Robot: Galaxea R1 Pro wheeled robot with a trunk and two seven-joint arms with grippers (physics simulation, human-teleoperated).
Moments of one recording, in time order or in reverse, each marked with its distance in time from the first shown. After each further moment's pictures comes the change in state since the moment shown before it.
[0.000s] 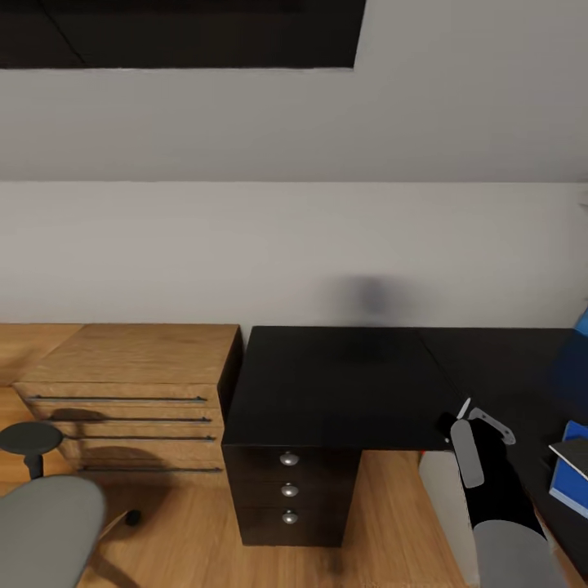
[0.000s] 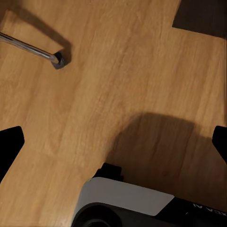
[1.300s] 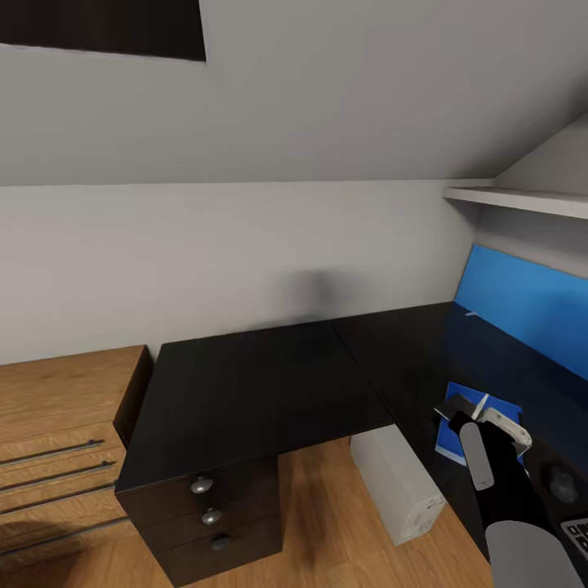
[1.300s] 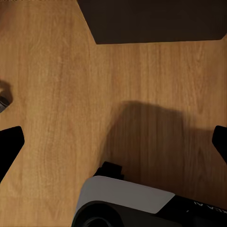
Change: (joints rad) left arm 0.000 -0.002 -0.006 0.012 -0.003 -0.009 -0.001; right arm -0.001 -0.053 0.009 0.043 0.005 -0.111 0.014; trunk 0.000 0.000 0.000
